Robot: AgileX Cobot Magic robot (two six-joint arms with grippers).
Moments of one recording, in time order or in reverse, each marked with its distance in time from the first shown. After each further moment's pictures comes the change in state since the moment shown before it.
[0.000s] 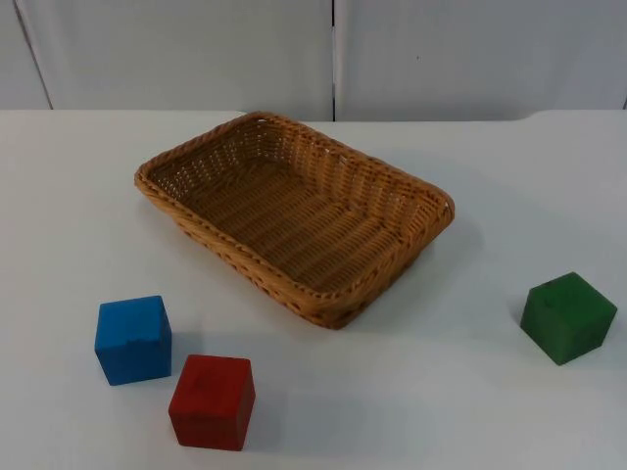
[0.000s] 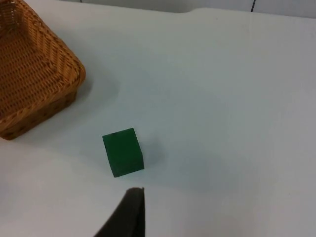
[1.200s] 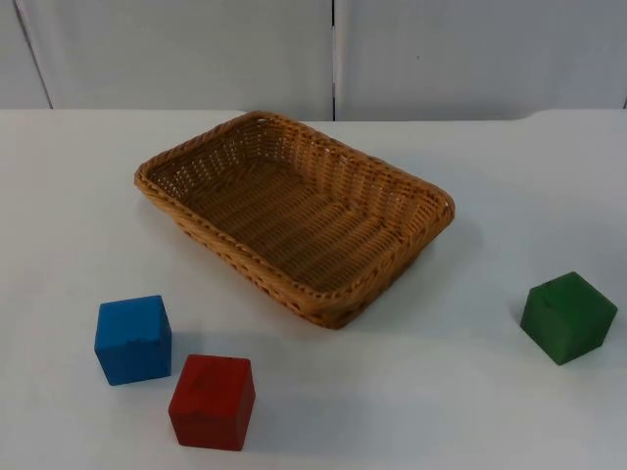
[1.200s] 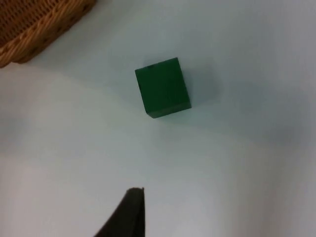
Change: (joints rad) right arm 0.000 0.602 -0.145 0.150 -0.009 -0.076; left arm 0.000 0.448 -0.053 -0.092 -0.131 0.174
